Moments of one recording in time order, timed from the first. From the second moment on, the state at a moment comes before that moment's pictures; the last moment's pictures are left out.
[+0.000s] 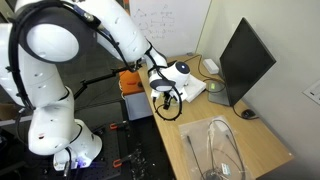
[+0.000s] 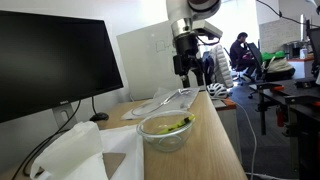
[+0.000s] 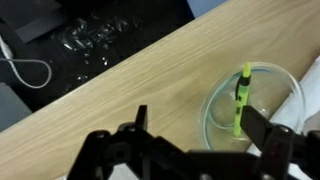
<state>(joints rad) 0.05 0.17 0.11 -2.41 0.37 2.56 0.34</state>
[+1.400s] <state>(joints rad) 0.09 0.52 0.10 -2.15 0.40 2.59 0.24</state>
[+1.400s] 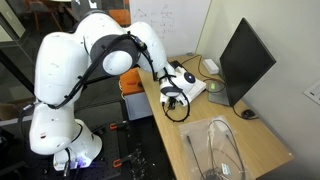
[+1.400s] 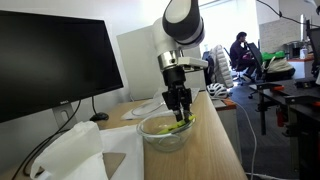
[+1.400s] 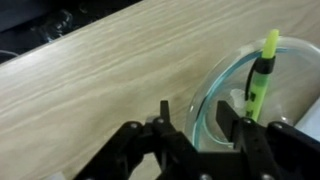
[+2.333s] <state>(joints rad) 0.11 0.54 0.08 -2.10 0.35 2.60 0.27</state>
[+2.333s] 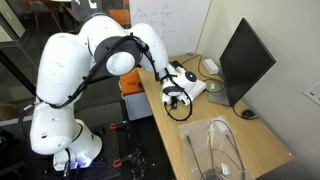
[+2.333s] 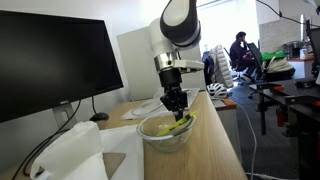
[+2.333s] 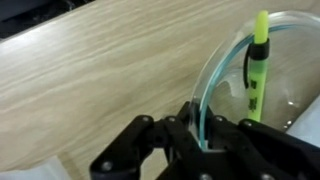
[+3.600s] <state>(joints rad) -0.08 0.32 0.13 -2.45 0.53 2.72 0.02</state>
